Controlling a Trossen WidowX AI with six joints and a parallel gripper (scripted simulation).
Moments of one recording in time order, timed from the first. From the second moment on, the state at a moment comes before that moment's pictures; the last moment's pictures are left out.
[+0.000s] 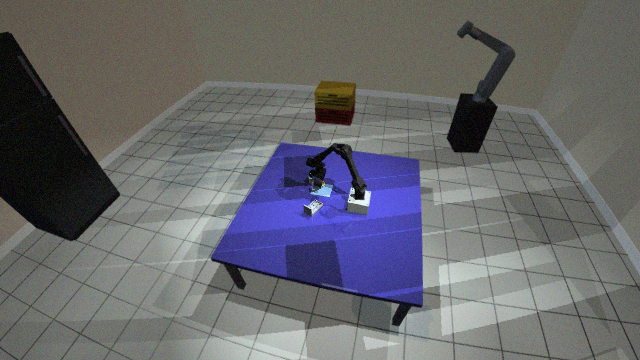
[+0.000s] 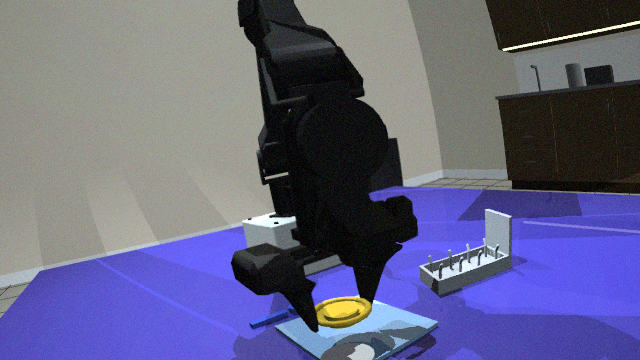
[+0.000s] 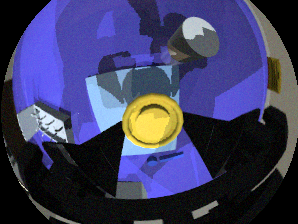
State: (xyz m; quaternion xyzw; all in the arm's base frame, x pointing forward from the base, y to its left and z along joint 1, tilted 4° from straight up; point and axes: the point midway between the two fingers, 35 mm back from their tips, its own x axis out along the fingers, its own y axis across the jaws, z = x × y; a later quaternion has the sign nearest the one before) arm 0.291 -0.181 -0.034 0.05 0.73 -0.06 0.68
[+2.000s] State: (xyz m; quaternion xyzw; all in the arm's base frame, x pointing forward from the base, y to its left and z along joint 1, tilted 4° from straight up) arm 0.295 -0.029 0.071 0.20 0.70 -0.07 0.68
